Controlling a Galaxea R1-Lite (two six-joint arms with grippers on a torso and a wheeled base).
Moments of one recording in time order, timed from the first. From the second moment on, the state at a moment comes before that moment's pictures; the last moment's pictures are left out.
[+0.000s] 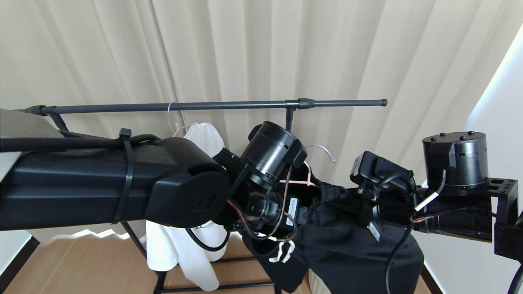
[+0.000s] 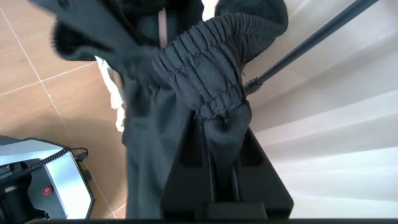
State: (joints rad) left arm -0.87 1.96 -1.44 0.32 0.21 -0.38; right arm 0.52 1.60 -0.74 -0.37 0.24 -0.51
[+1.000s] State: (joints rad) left arm -0.88 1.79 -1.31 0.30 0.21 -0.36; right arm 0.52 1.60 -0.70 -0.46 0.28 -0.51
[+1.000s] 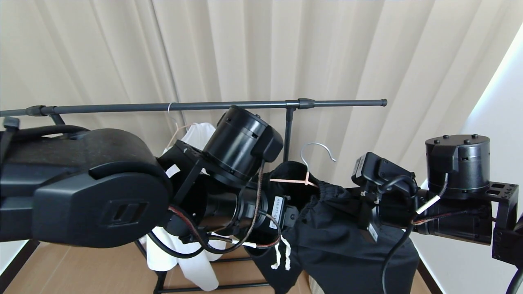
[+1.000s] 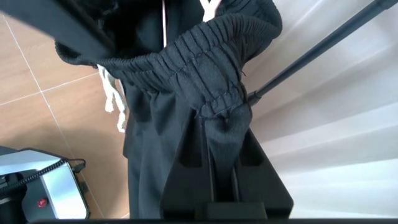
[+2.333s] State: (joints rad) left arm -0.46 1.56 -1.26 0.30 -0.44 0.71; right arm 0.52 1.54 -0.61 -0.59 0.54 -0.51
